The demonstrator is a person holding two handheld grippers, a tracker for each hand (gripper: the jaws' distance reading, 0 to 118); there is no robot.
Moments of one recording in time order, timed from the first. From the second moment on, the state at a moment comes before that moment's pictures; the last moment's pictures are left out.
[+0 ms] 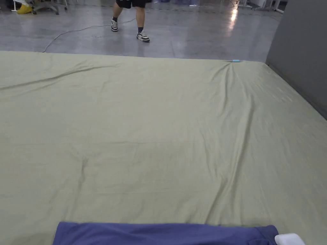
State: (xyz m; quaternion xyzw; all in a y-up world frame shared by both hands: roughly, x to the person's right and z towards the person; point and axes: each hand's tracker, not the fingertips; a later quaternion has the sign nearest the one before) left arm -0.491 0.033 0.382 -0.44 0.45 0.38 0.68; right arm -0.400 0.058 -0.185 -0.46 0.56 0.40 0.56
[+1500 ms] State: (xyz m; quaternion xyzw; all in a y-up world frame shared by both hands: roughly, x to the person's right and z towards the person) left arm -0.516 0.006 0.429 -0.17 0.30 0.62 0.70; right arm -0.388 0.145 -0.101 -0.44 0.73 0.24 0.46
